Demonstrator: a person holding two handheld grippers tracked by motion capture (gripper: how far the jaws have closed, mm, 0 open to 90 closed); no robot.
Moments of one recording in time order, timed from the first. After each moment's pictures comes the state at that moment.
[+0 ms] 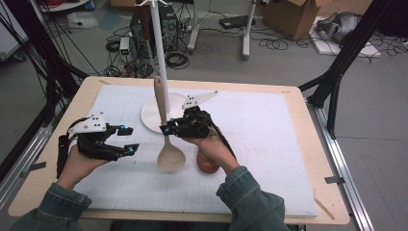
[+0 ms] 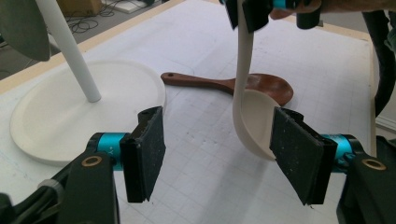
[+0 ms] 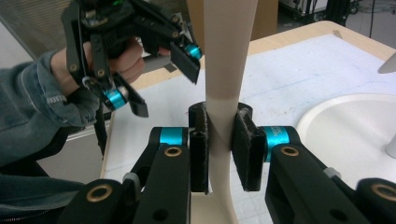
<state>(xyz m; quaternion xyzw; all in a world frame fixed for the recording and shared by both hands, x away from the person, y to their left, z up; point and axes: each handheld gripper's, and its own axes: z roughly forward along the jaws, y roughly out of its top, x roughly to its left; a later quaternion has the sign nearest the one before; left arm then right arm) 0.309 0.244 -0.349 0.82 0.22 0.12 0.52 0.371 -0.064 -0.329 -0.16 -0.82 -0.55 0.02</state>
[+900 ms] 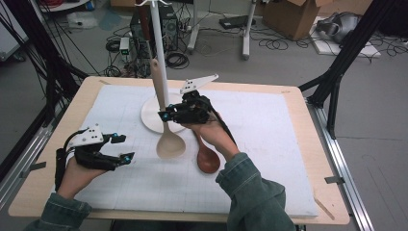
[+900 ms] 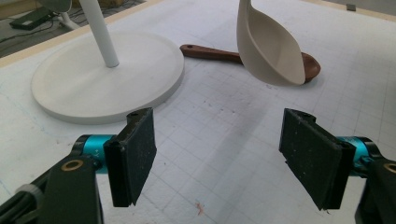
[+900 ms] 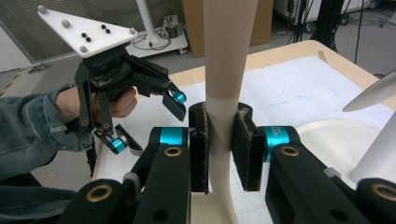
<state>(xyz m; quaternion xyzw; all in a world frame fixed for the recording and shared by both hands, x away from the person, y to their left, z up) 0.296 0.258 -0.382 0.81 0.26 0.15 0.51 0.389 -0.060 -0.294 -0.14 -0.83 -0.55 0.00</state>
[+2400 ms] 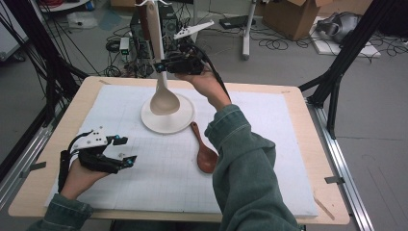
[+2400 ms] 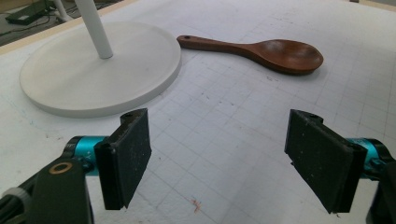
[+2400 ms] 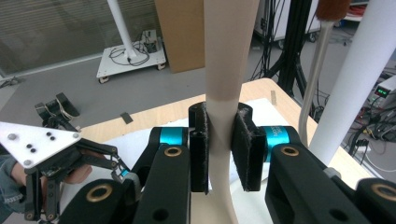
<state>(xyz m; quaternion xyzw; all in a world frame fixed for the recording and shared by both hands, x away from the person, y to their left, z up) 0.297 0.253 -0.392 0.81 0.26 0.15 0.50 0.471 -0.043 -0.212 -0.16 -0.82 -0.55 -0.03</state>
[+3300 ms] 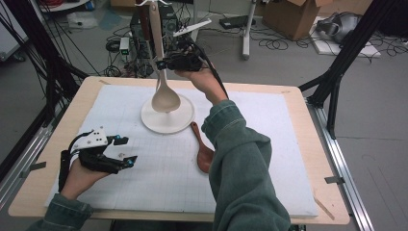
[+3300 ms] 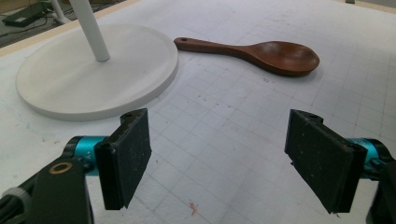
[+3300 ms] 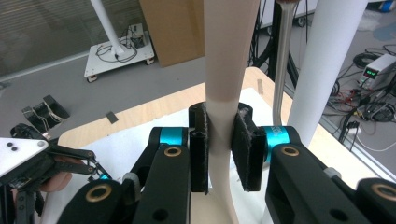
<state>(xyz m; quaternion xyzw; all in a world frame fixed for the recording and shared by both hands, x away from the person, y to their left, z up) 0.297 0.251 -0.391 0.81 0.25 0.14 0.50 0.492 -0.039 -0.220 -0.20 -0.83 -0.53 -0.03</state>
